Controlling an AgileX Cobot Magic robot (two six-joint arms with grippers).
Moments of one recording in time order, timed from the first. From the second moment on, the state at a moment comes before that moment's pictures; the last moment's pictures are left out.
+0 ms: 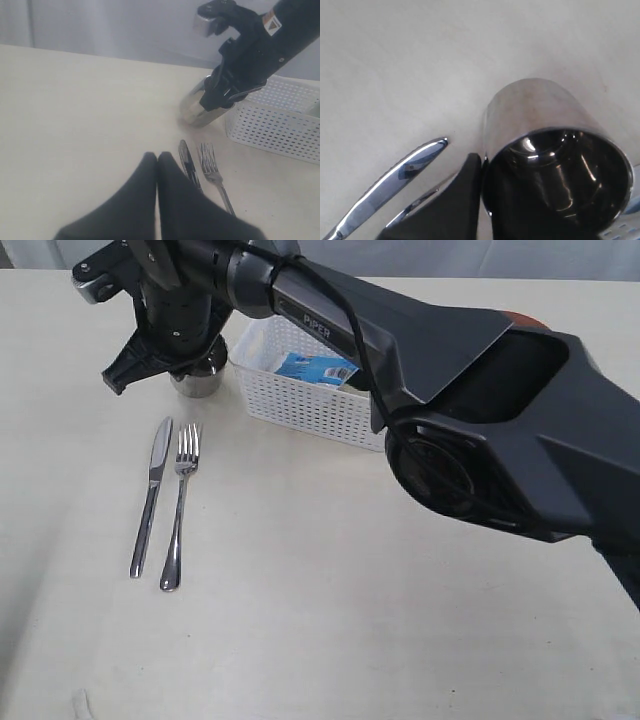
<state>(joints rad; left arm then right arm) -0.16 0.00 0.00 -0.03 0.33 -0.16 0.87 2.55 -2.45 -0.11 1.09 -0.01</state>
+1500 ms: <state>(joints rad) -0.16 0.00 0.00 -0.03 0.33 -0.16 0.72 2.29 -2.53 -0.20 1.21 0.12</state>
